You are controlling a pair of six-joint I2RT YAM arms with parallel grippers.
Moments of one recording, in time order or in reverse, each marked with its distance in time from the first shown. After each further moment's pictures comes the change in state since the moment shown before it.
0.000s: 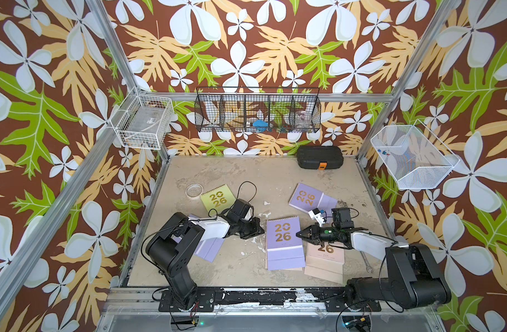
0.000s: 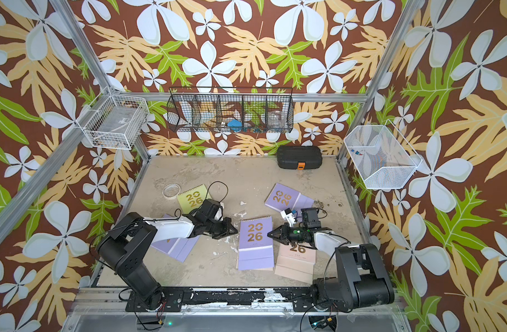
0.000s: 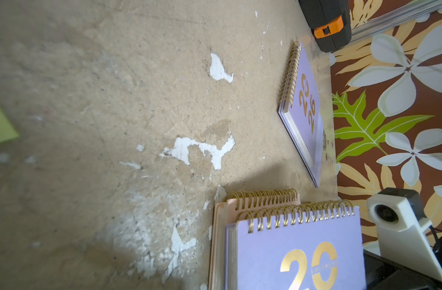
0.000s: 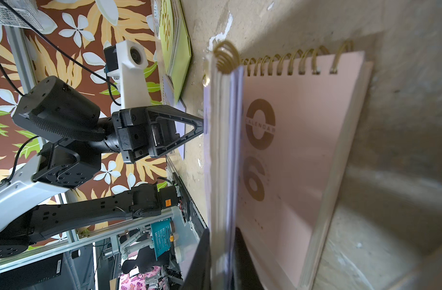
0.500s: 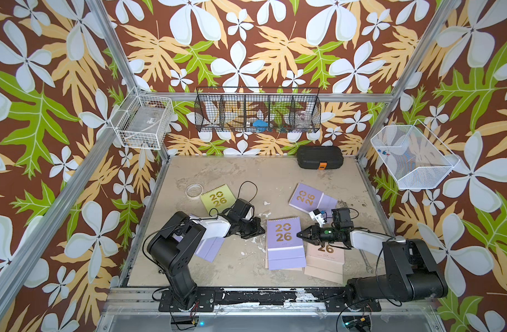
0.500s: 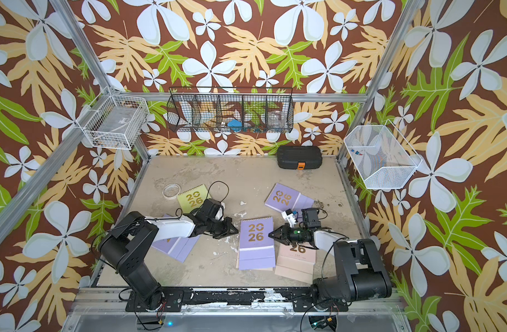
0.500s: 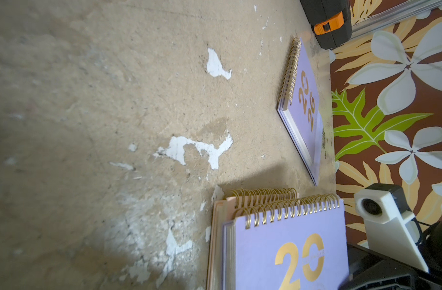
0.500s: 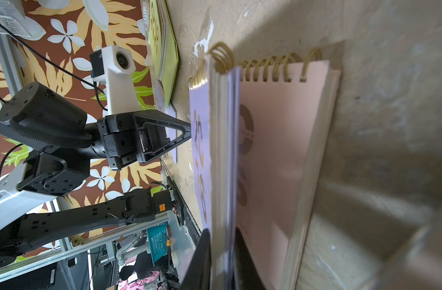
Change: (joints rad) left arm -0.003 0.014 0.012 -0.001 0.012 0.000; right arm -0.019 0.046 0.000 0.001 0.032 -0.026
